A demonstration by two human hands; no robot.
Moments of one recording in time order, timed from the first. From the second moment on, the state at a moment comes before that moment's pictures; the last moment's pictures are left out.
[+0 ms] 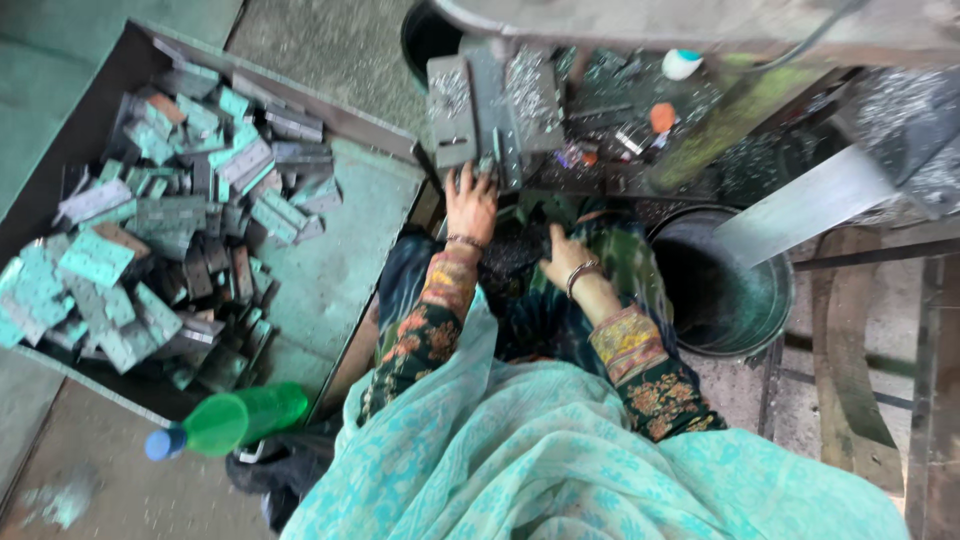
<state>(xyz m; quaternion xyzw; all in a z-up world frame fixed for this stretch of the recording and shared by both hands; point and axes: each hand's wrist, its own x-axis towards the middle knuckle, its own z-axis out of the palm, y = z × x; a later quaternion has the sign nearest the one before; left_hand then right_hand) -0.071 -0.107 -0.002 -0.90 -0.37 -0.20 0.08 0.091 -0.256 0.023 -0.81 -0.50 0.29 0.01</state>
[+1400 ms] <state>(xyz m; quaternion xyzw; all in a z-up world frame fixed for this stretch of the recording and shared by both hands) -0.036 -0.085 0.019 -0.87 -0.48 -0.11 -0.03 0.096 -0.221 0.038 -0.70 -0.66 0.11 0.25</state>
